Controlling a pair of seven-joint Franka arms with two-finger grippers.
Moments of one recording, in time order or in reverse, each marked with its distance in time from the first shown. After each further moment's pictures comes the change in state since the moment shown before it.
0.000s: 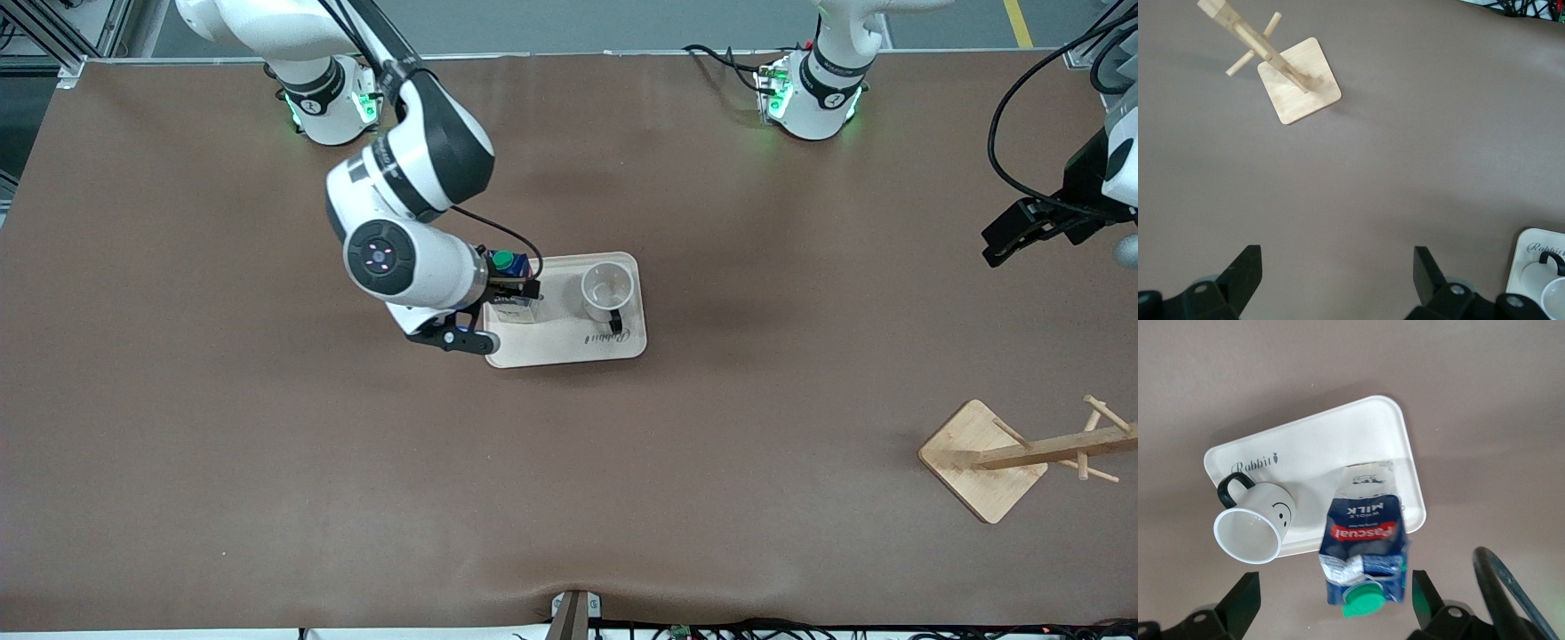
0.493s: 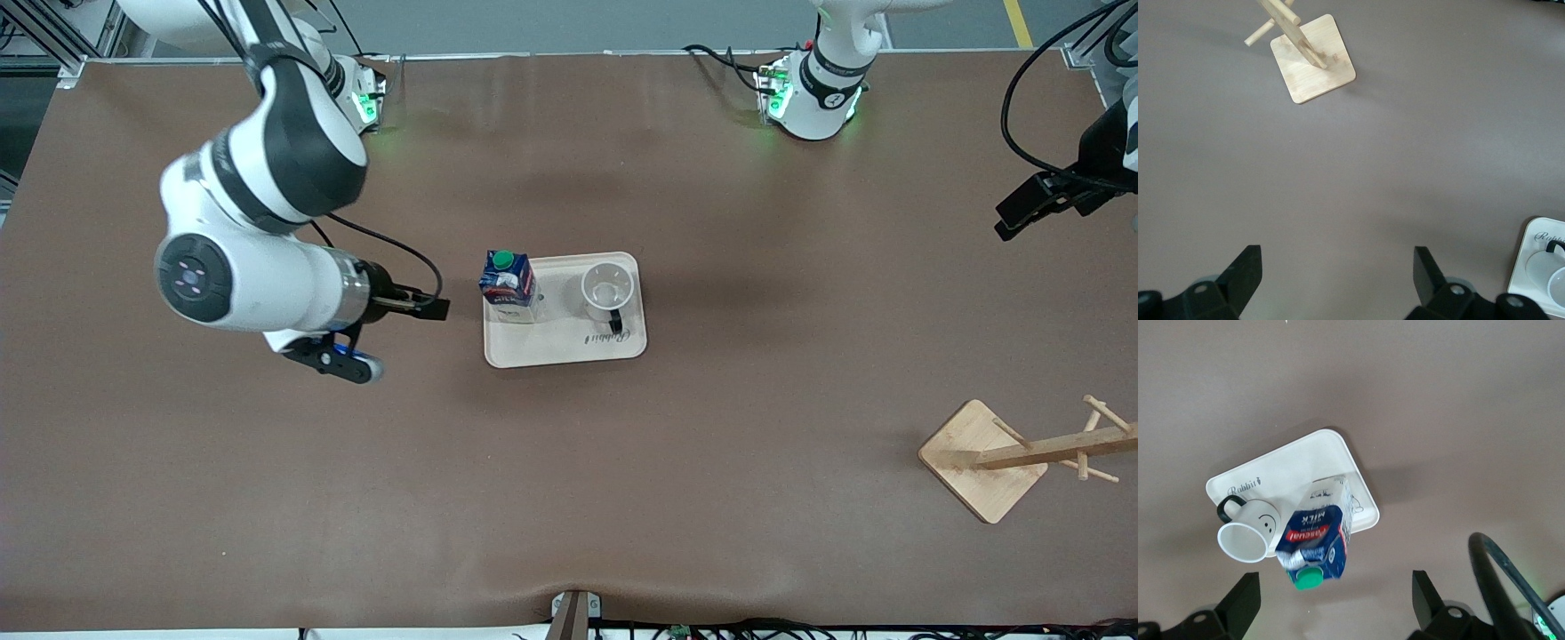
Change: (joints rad) left arm 0.031 -0.072 0.006 -0.079 -0.018 -0.020 0.003; right arm -0.164 -0.056 -0.005 0.112 -0.004 -0.199 0.005
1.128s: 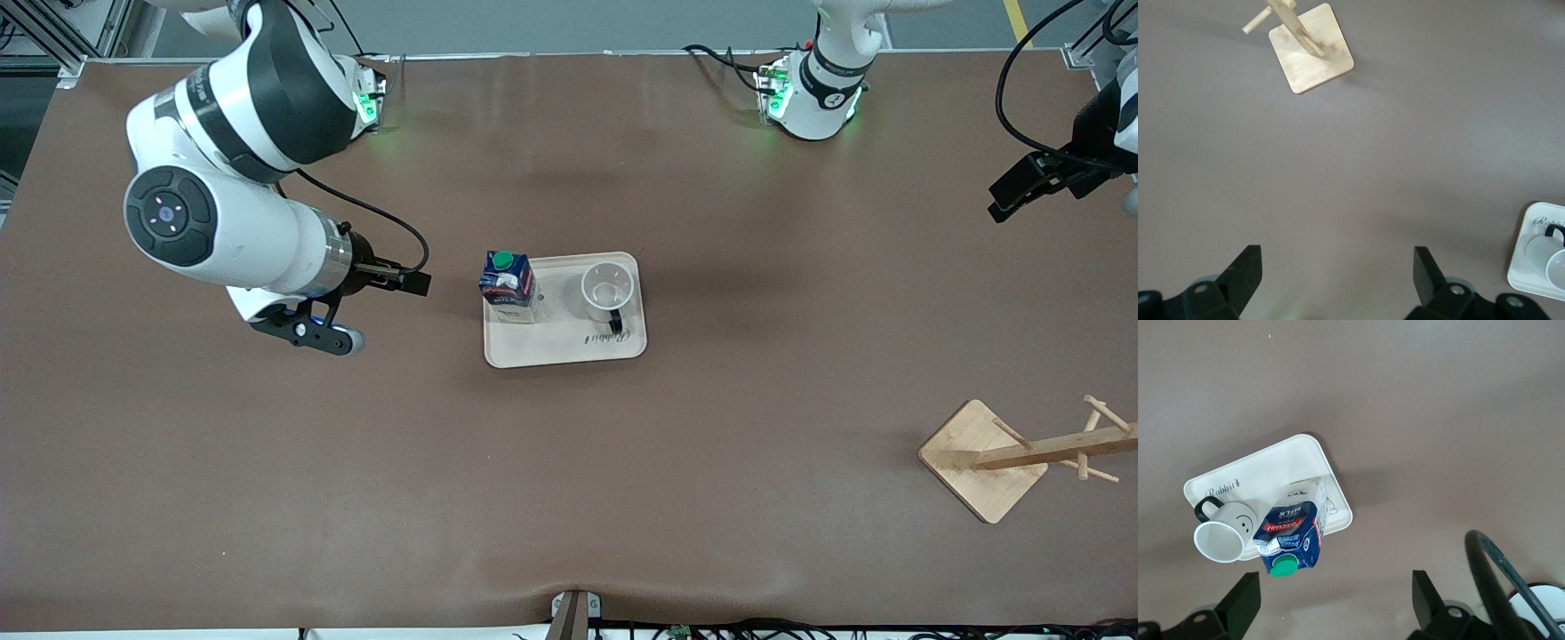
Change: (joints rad) left arm -0.003 -0.031 -0.017 0.000 -0.002 -0.047 0.001; right arm 0.011 -0.042 0.010 0.026 -0.113 -0.049 0.009
